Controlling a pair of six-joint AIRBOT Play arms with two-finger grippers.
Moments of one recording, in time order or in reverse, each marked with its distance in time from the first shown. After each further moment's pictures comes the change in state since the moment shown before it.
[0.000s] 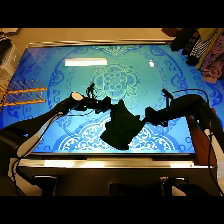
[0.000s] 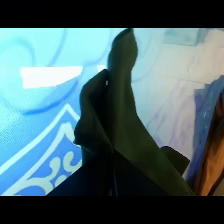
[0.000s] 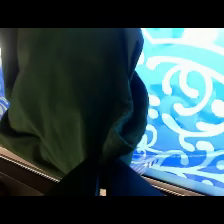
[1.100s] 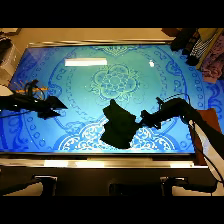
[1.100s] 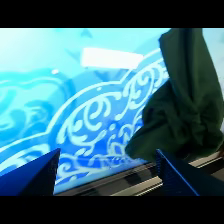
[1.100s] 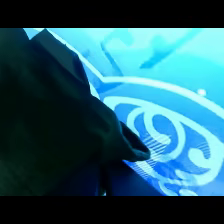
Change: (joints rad) left arm 0.548 0.496 -0.244 0.401 -0.555 -0.093; right arm 0.000 -0.269 0.002 0.042 0.113 -0.018
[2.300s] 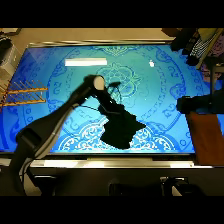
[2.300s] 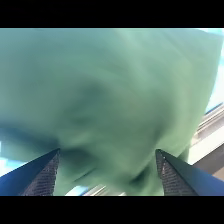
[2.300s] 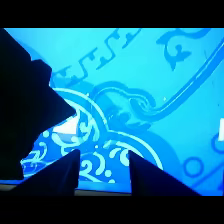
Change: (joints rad) left arm -0.744 -0.610 0.873 0.279 -0.201 -0.301; right arm -0.001 0.595 0.305 -0.611 -0.280 0.012
